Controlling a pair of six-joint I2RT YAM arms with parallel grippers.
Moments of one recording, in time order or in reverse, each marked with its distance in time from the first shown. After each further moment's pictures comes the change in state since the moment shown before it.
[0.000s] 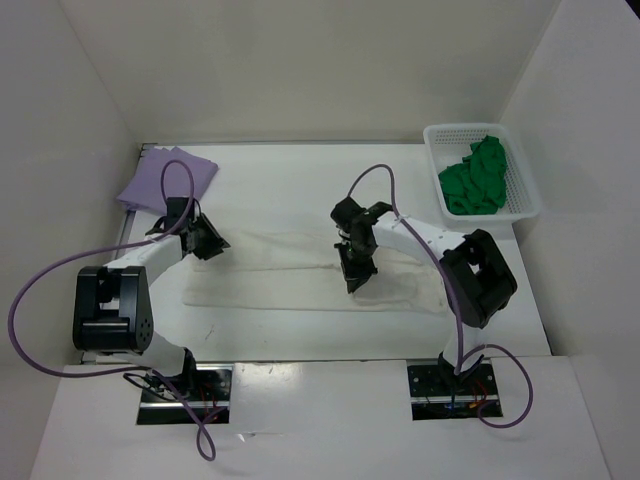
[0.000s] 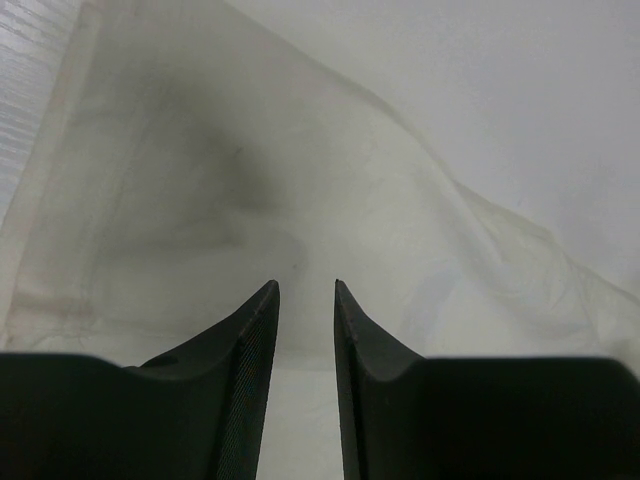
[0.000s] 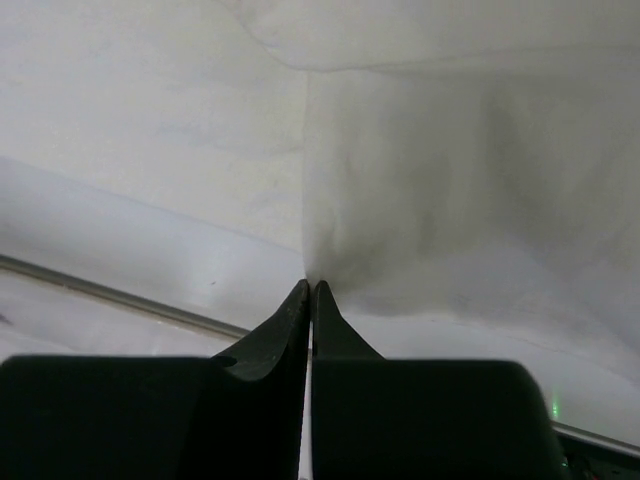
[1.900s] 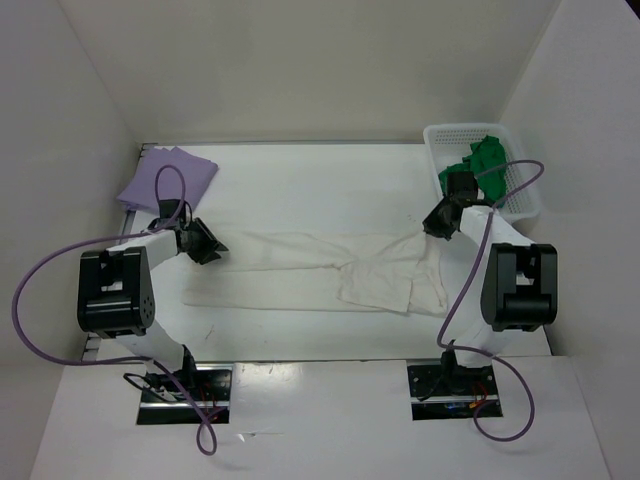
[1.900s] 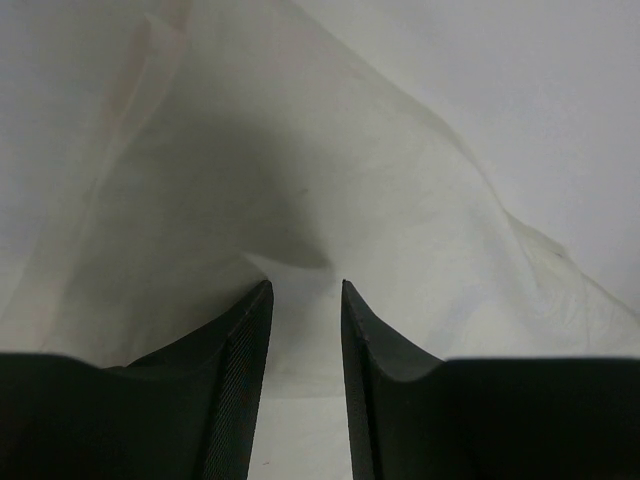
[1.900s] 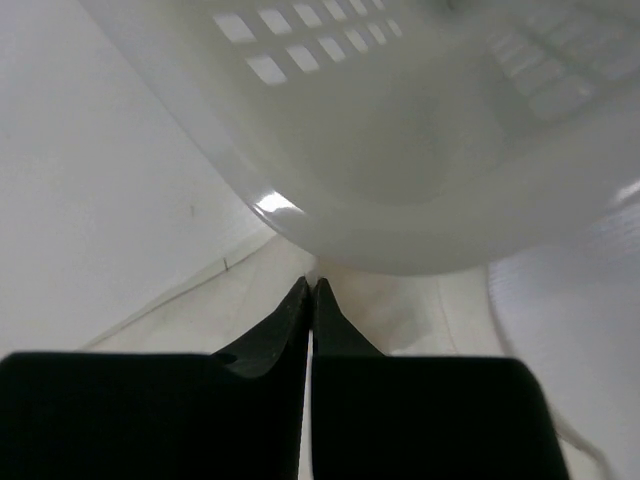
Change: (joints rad) left arm 0.075 0.122 0.020 0.016 0.115 0.000; right arm -0.698 -0.151 -0.215 0.488 0.172 0.213
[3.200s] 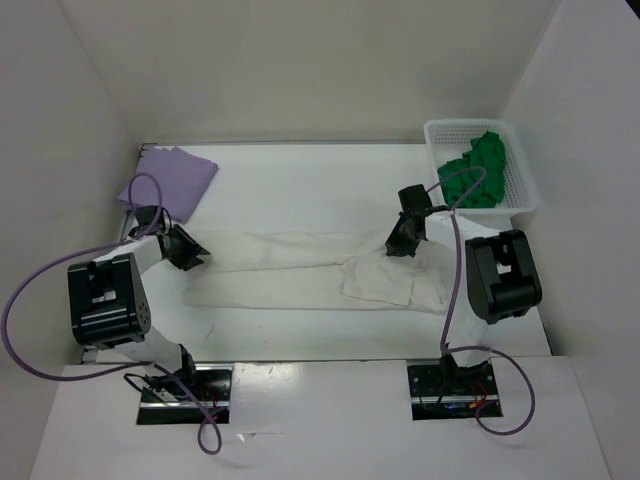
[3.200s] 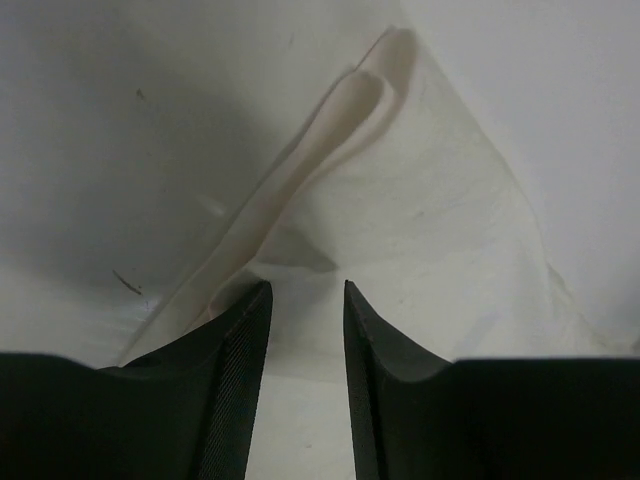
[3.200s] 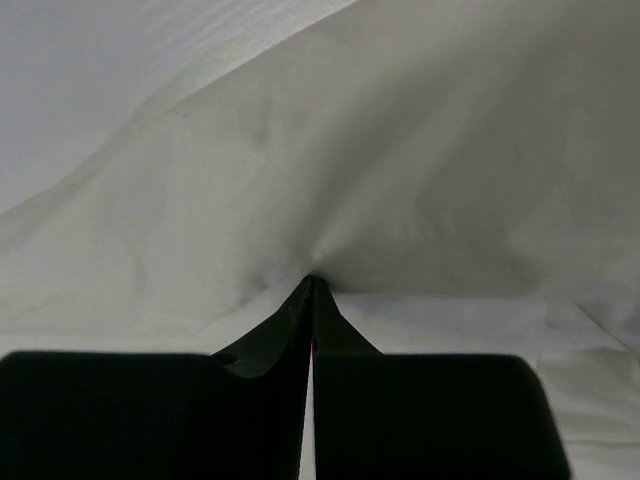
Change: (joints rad) left arm 0.135 -0.061 -0.037 -0.037 -0.005 0.002; right arm 0.261 0.078 -0.018 -0.032 -0.038 0.068
